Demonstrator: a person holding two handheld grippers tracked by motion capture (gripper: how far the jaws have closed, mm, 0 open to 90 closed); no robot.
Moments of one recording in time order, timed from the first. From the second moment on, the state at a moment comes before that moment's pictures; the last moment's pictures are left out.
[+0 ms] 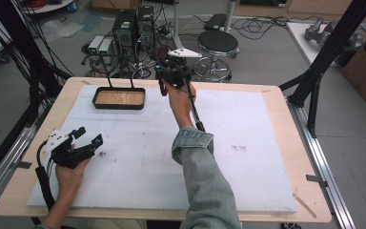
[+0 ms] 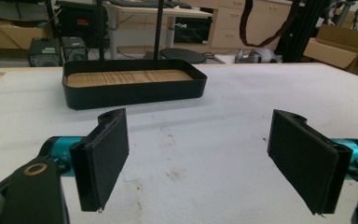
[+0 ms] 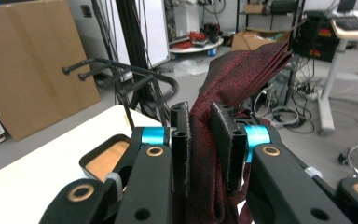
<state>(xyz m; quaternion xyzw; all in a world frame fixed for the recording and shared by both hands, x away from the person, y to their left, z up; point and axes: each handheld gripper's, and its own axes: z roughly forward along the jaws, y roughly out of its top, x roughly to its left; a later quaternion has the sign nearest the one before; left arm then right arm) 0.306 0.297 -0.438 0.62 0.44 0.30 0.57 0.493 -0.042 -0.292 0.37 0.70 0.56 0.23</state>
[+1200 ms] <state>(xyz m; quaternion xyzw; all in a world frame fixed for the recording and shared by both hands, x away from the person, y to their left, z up) 0.306 0.297 -0.438 0.62 0.45 0.30 0.57 0.487 0.012 -0.282 0.23 0.75 0.62 0.04</state>
